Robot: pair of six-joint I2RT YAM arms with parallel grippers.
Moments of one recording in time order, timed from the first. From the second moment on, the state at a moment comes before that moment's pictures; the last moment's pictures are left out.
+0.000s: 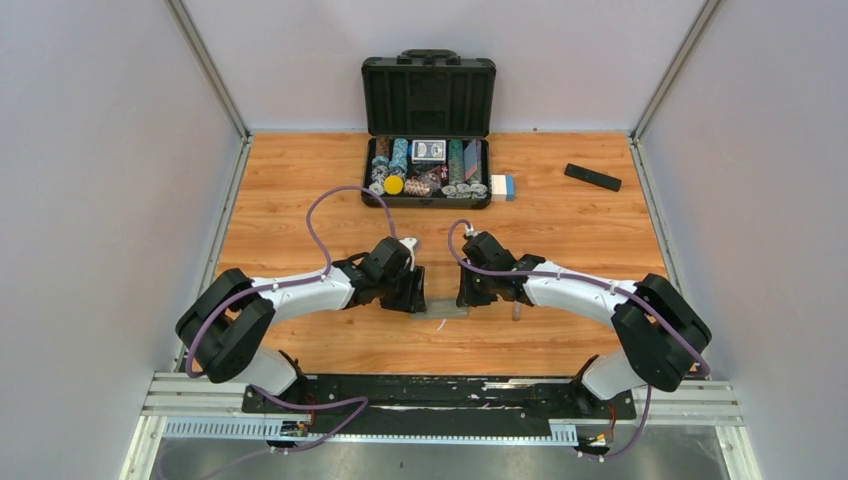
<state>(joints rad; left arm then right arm) -0.79 1.48 0.71 -0.18 0.14 -0.59 0.79 1.48 0.78 -0.29 -0.06 0.66</state>
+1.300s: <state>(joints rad) -0.79 1.48 0.71 -0.18 0.10 -0.59 0.80 1.42 0.77 -0.28 -0.09 0.70</state>
